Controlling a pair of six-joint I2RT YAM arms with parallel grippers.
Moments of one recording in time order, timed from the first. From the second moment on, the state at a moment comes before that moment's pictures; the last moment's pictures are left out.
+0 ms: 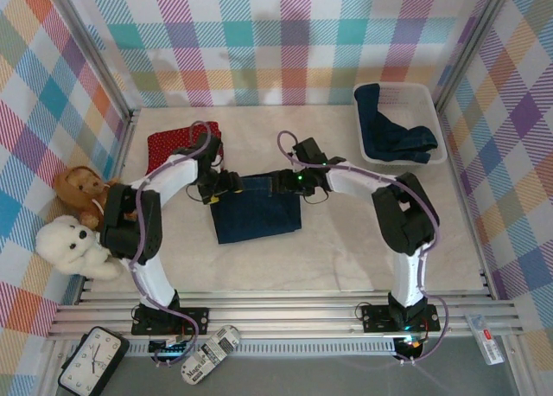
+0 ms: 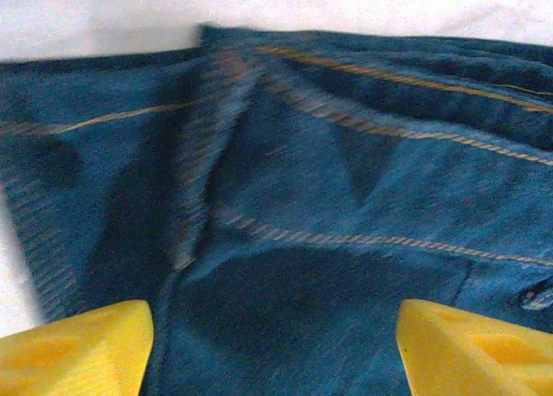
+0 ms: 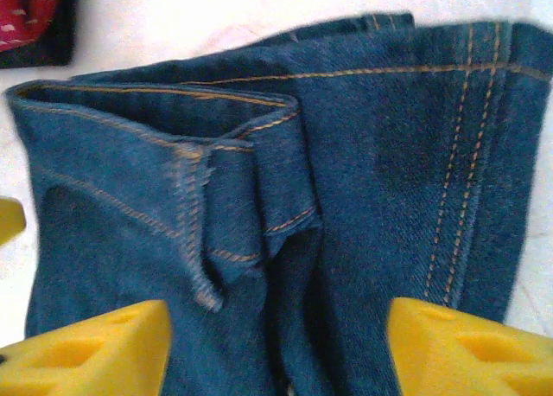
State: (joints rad) left arm -0.23 1.77 1.25 -0.77 0.19 -0.57; right arm 0.59 1.91 1.31 -0.34 -0.31 0.55
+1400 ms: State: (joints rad) left arm -0.12 1.62 0.86 -0.45 0.44 -0.57; right arm 0.69 2.06 1.36 -0.18 -0.49 0.78
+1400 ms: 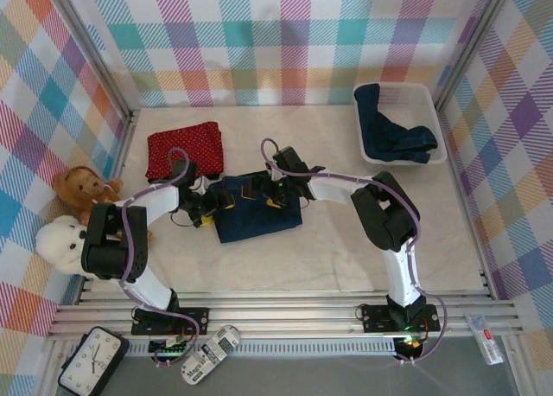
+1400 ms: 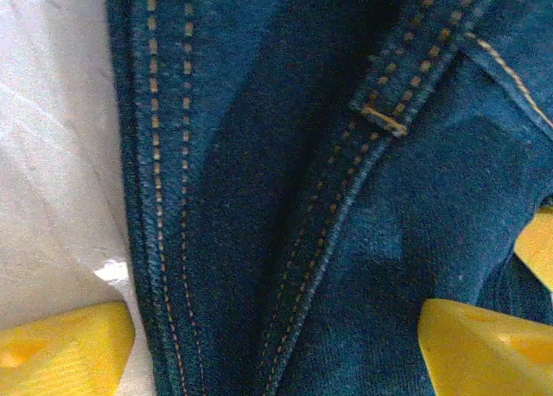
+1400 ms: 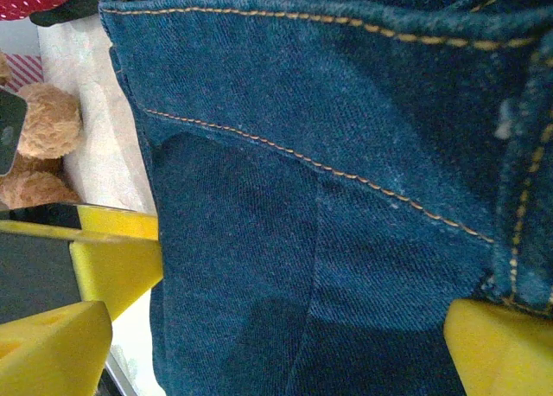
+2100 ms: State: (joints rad) left arm -0.23 1.69 0.95 -0.57 0.22 -0.47; right arm 0.69 2.06 1.36 -0.18 -0.49 0.79
